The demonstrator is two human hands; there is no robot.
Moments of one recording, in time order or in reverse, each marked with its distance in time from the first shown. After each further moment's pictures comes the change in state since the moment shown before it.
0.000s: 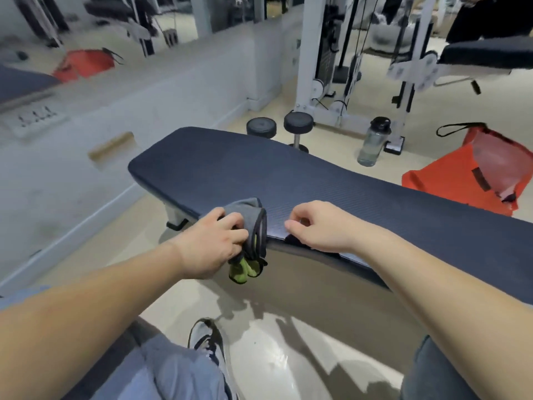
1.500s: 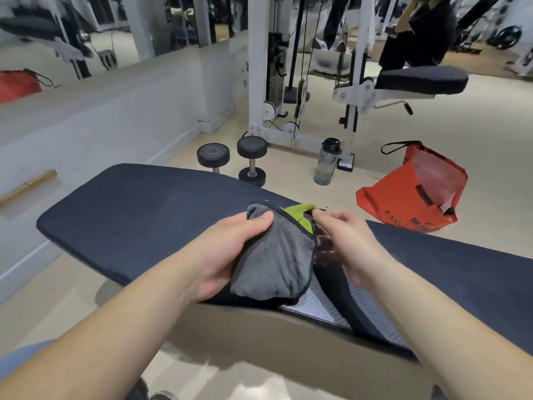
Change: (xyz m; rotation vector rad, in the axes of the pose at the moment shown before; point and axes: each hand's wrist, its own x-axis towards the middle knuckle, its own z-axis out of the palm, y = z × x) left_hand 0.138 -0.008 -0.112 -2.325 0.058 -0.768; right_hand 0.003 0.080 -0.052 1.123 0.536 0.515
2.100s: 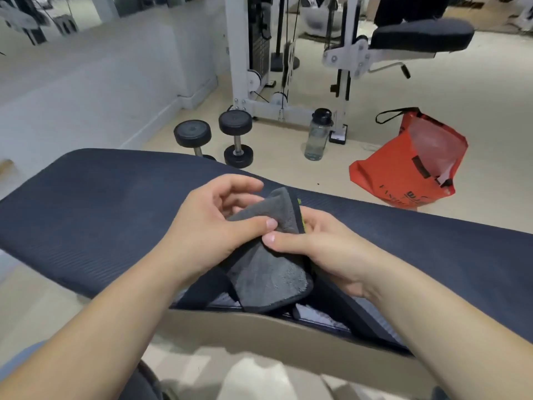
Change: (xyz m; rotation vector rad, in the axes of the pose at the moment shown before) left_hand 0.044 -0.003 0.007 0.442 0.199 0.372; right_hand -0.010 0.000 -0.009 -0.026 -0.534 -0.017
